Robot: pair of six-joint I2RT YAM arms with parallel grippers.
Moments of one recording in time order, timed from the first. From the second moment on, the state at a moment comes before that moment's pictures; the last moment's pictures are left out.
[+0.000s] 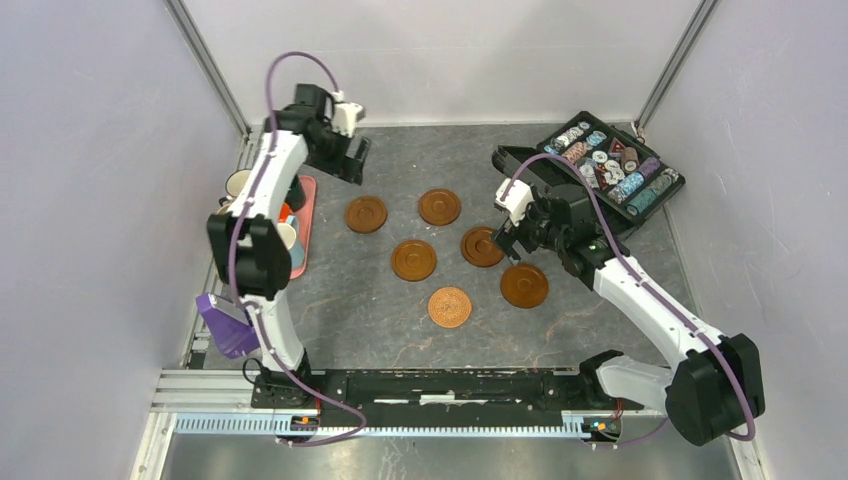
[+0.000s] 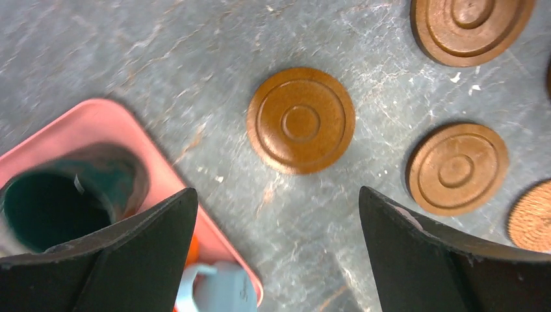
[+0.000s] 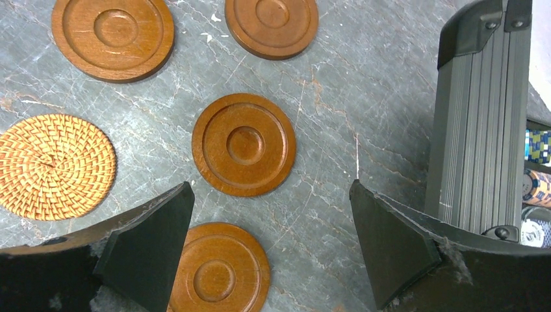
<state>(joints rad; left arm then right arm) -0.15 2.01 1.90 -0.97 0.19 0.33 0.39 1.15 0.80 -0.21 -0.31 -0.49</state>
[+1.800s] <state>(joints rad) 0.62 1.59 1.44 -1.29 0.12 1.13 0.39 1.19 0.82 -0.25 -0.45 -0.58</state>
